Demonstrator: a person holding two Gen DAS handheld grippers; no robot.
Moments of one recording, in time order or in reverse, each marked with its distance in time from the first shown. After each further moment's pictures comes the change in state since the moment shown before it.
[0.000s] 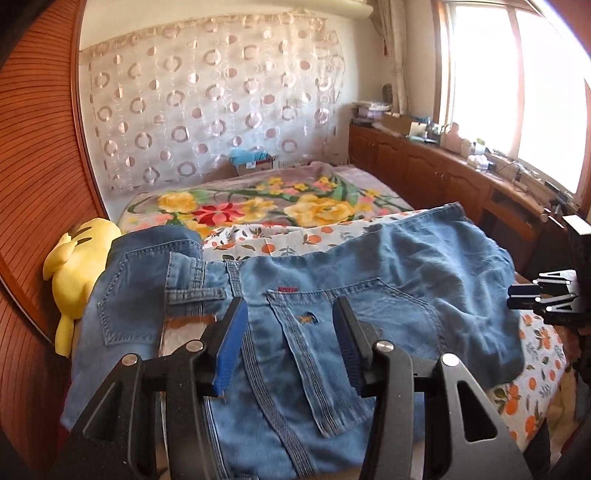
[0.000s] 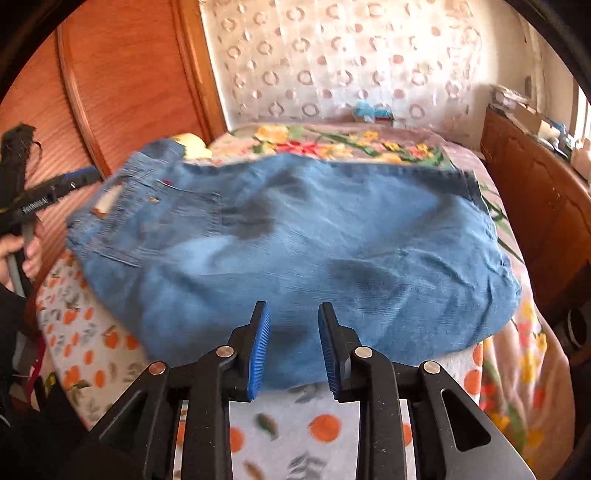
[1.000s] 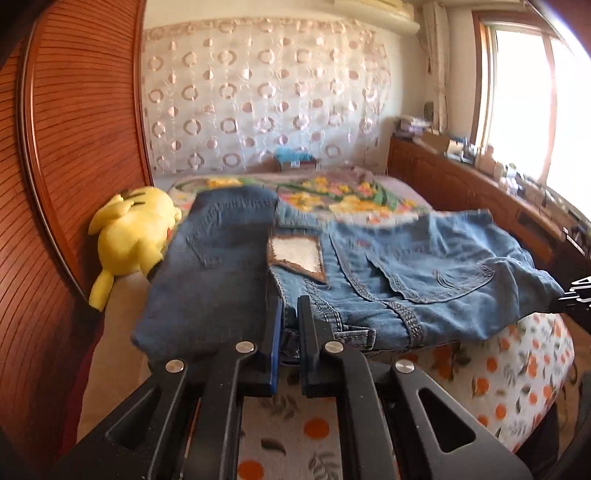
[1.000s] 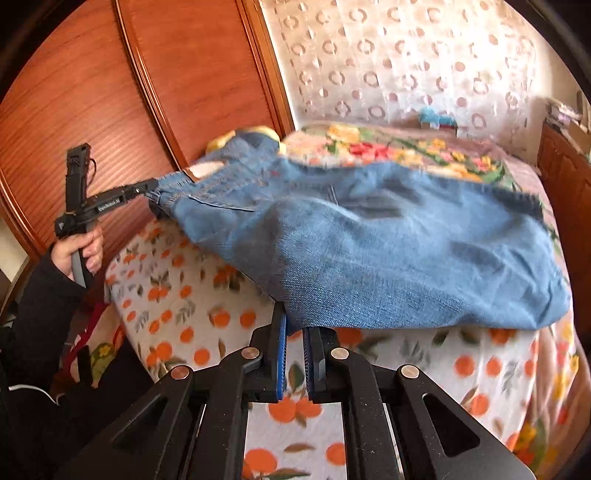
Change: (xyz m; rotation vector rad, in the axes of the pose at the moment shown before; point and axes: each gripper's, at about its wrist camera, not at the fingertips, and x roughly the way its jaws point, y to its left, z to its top) left arm -0.060 0.064 -0.076 -0.125 -0.013 0.102; right arm -0.030 0.055 -0.009 -0.094 0.008 0.230
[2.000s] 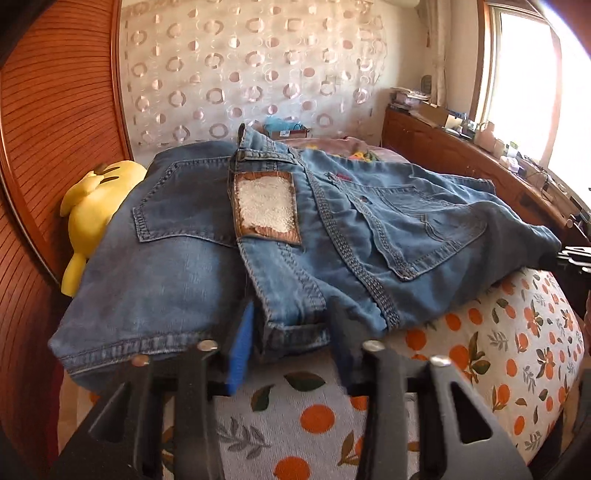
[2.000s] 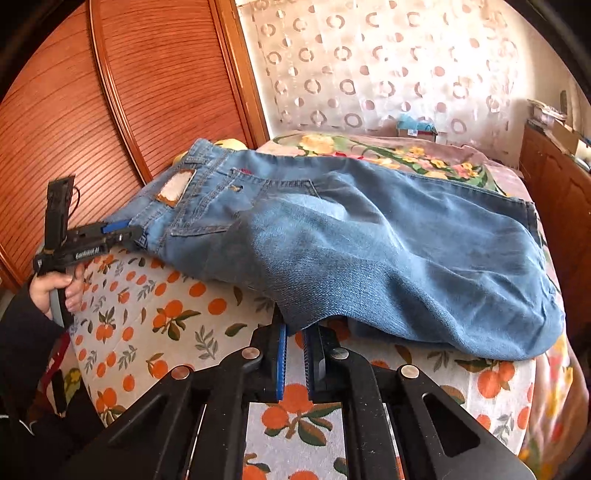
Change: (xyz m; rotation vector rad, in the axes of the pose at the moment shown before) left arm 0.065 -0.022 0.000 0.005 0.101 -0.026; right arm 0.059 -0.032 0.034 0.016 -0.055 -0.087
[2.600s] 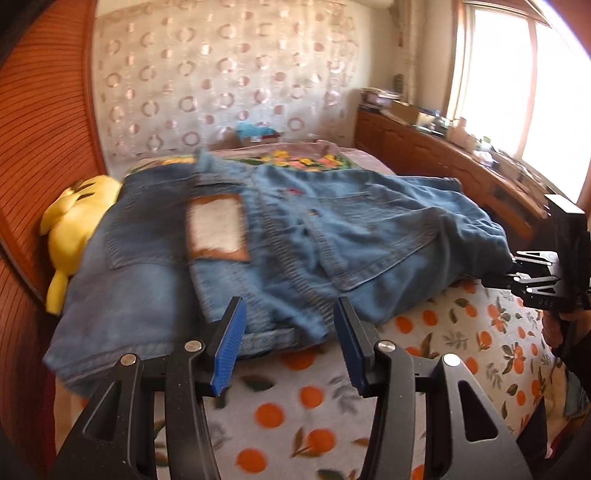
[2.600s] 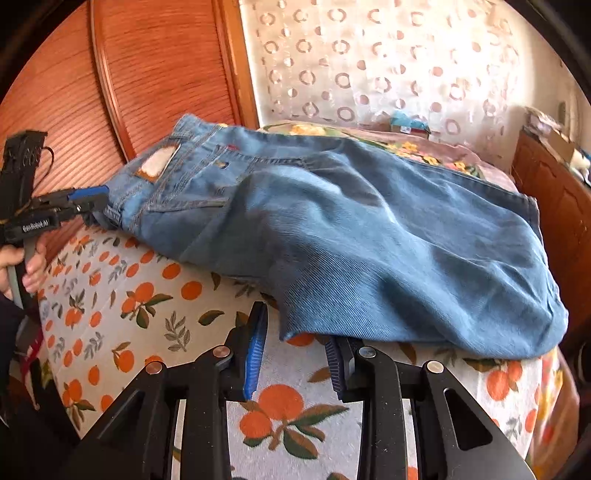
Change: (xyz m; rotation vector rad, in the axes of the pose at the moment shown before) left arm -0.027 -0.023 0.008 0.038 -0.011 -0.077; right arm 0.023 0.005 -0.010 -0.050 0.036 -0.070
